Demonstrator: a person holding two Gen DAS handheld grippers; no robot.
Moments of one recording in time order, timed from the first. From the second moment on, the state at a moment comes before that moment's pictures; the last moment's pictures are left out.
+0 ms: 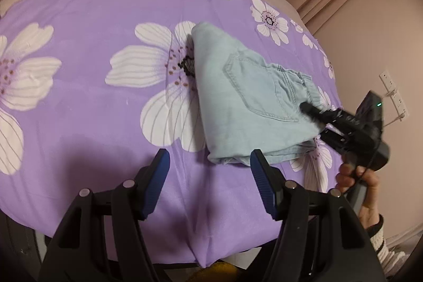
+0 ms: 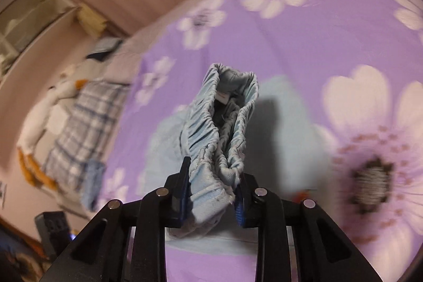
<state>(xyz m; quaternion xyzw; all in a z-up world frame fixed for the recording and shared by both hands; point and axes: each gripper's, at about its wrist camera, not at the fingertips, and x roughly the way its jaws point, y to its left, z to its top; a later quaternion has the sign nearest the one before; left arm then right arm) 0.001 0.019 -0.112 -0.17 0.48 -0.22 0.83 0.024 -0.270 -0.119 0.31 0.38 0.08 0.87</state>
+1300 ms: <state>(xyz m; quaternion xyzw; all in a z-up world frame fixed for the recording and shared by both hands) 0.095 -0.004 -0.087 -0.16 0.46 -0.24 0.84 0.001 -0.165 -0.097 0.07 0.35 0.20 0.91</state>
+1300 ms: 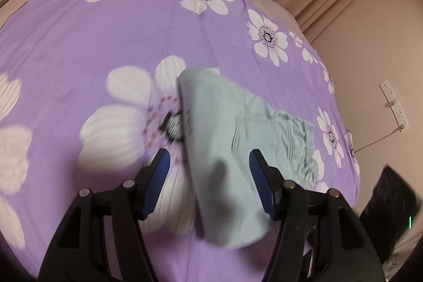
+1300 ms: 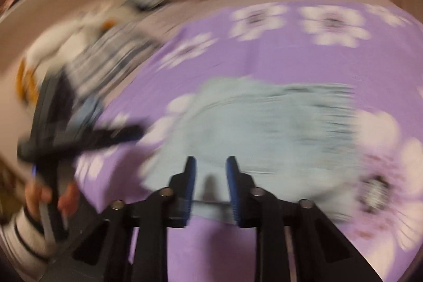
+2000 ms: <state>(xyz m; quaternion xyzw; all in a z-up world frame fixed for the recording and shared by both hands) 0.226 -0.047 -0.144 -0.11 0.50 -0.18 0.84 0.021 -0.129 -0.148 0.04 0.38 0.25 0.89</state>
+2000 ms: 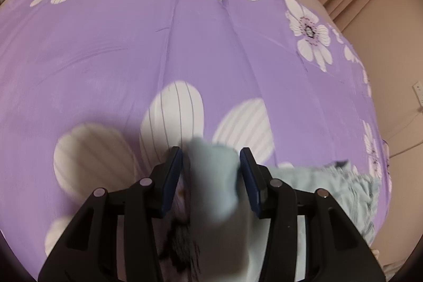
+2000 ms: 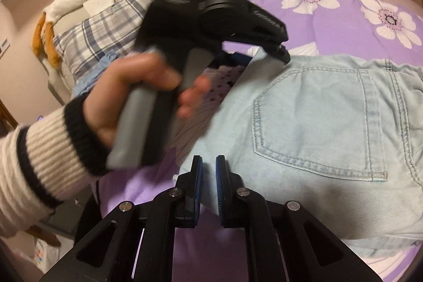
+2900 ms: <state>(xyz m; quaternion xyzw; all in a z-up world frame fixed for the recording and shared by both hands) 0.046 -0.044 -0.140 -0.09 0.48 -0.28 0.82 -0.008 -0.255 -0.124 0.09 0.37 0.03 0.93</state>
